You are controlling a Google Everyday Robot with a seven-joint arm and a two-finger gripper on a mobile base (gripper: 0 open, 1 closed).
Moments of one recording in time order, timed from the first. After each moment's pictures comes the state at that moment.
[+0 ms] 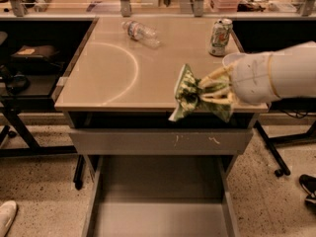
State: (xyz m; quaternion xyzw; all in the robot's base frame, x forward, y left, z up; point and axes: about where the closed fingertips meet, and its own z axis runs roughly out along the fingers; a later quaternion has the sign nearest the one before) arm 0.503 -0.124 0.909 -0.74 0.49 -0.02 0.45
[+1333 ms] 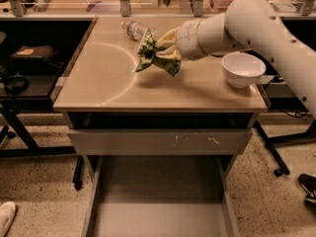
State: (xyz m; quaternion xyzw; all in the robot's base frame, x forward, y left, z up) arm 0.694 -0.028 0.910 -0.71 0.48 -0.02 0.51
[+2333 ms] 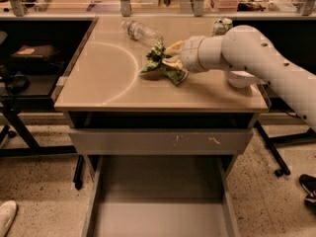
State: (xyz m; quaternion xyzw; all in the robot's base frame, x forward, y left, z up) arm 0.717 -0.050 0.869 -0.62 0.58 -0.02 0.53
